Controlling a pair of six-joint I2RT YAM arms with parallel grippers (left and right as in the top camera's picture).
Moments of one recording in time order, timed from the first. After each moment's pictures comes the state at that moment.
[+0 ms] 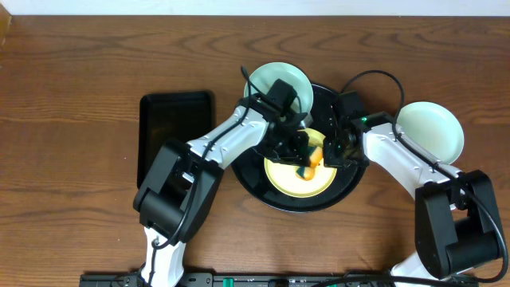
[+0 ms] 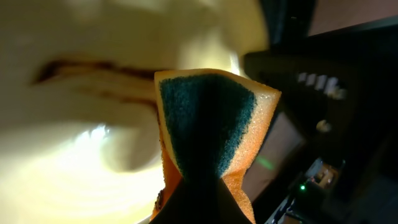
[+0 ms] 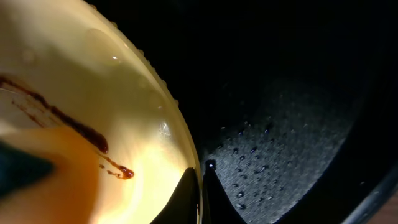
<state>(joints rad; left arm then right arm) -0.60 2.05 1.41 -0.72 0.72 -0.36 0.32 1.76 1.05 -0.74 -0.06 0.36</state>
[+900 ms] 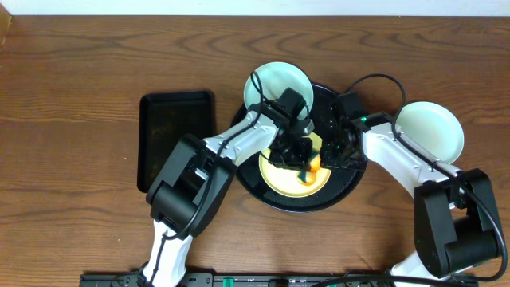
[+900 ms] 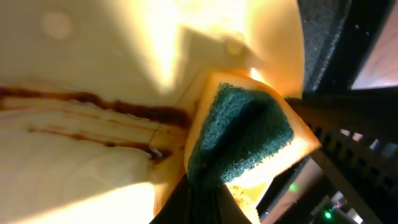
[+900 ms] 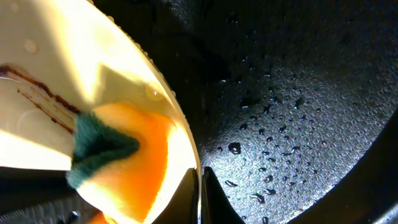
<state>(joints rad) -0.63 2.12 1.41 -0.68 0.61 -0.43 0.32 1.77 1.05 -0.77 -0.13 0.45</state>
